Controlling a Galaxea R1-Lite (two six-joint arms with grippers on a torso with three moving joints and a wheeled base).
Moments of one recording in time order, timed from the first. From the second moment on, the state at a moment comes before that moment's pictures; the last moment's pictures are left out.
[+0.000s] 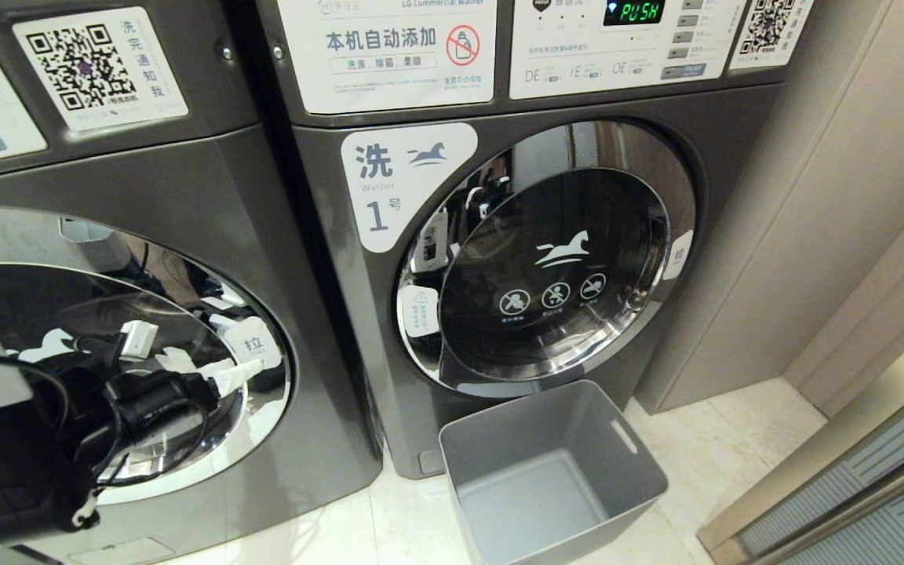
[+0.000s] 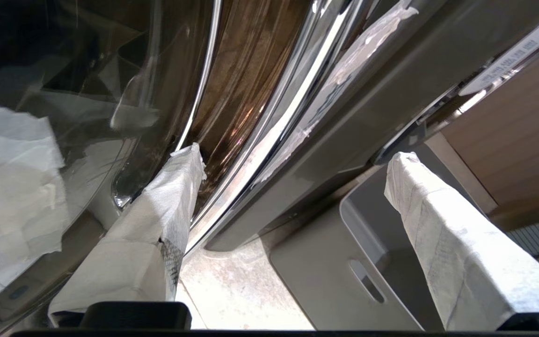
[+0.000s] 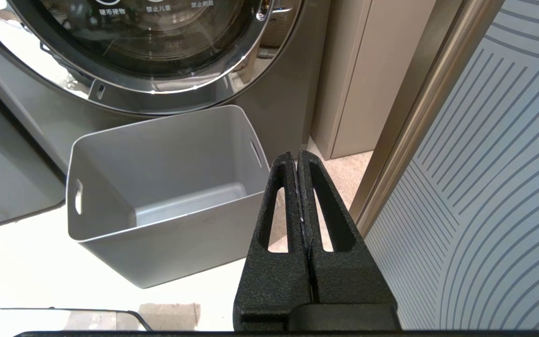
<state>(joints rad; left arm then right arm) 0.29 2.23 -0.59 -1.52 -0.78 -0.27 0.00 0.00 0.00 0.00 -0.01 -0.01</state>
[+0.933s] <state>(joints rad) 0.31 2.24 -0.64 -1.52 -0.87 -0.26 0.00 0.00 0.00 0.00 -0.01 -0.01</state>
